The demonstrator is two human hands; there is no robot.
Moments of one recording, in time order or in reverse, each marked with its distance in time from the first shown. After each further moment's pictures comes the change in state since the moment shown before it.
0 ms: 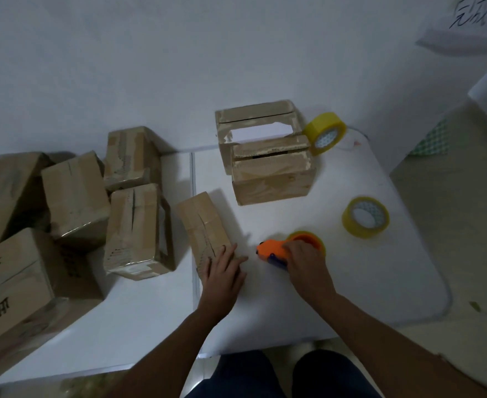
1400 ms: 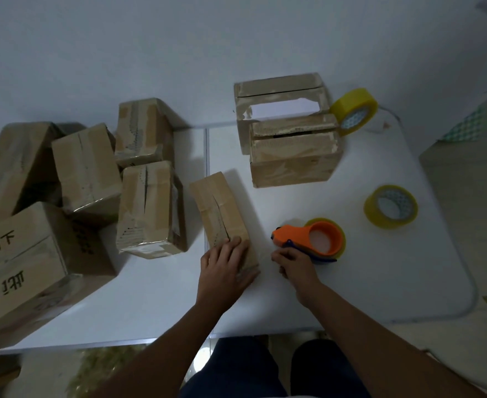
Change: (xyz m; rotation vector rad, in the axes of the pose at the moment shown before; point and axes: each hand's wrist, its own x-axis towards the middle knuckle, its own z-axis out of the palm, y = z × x) left_hand -0.022 -0.013 -0.012 0.318 0.113 0.023; right_hand -0.003 -0.050 0.033 1.115 -0.234 0.725
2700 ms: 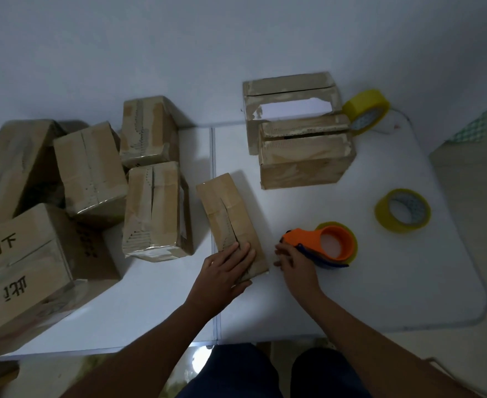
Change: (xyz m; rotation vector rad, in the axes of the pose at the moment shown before) left_hand -0.001 -0.046 -0.001 0.040 -0.088 0.327; right_hand 0.012 0.015 0.018 -0.325 0.037 -0.271
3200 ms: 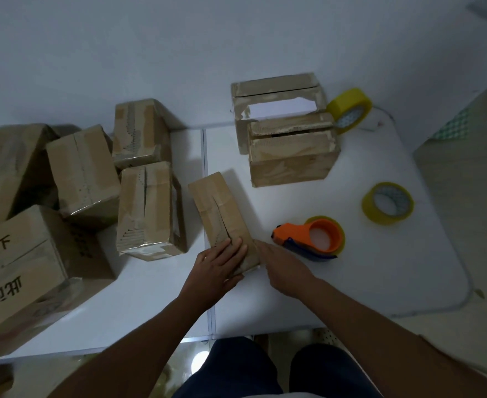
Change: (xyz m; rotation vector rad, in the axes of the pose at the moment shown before) left_hand 0.002 0.001 -0.006 0.025 -0.067 0.012; right_hand -0.005 -0.011 -0.014 -0.740 -0.389 -0.347
